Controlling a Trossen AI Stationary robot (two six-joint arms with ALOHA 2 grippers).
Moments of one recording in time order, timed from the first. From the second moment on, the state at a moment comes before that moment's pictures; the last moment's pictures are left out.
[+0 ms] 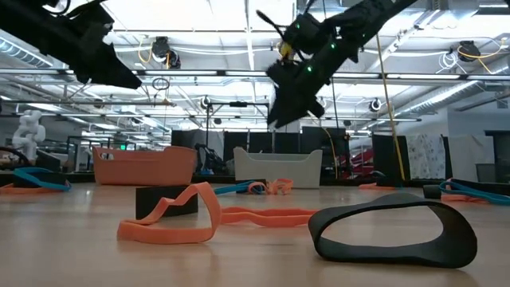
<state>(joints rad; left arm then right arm) -0.02 0.44 0.39 -0.37 -0.56 -0.20 -0.36 1.70 1.22 -0.26 0.03 0.25</state>
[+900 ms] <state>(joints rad) -0.39 0.81 0.50 -0.39 -0.01 -0.68 0.12 1.77 1.26 0.10 0.03 -0.05</state>
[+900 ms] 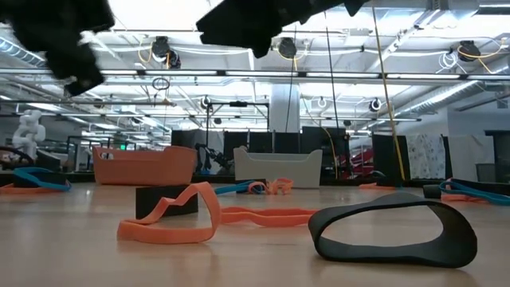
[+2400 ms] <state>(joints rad) -0.87 1.34 0.57 -0.50 -0.04 -1.36 0.23 1.85 1.26 0.05 0.02 0.04</state>
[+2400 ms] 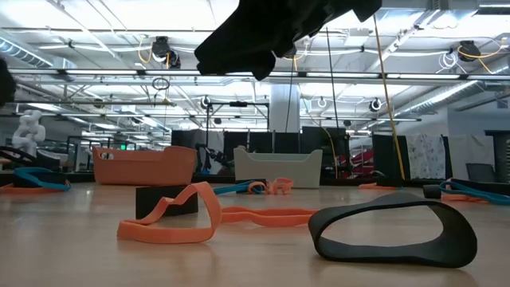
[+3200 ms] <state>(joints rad) -0.72 1.25 0.61 -0.39 -0.44 -0.94 0.22 2.10 1.26 0.58 0.03 0.02</state>
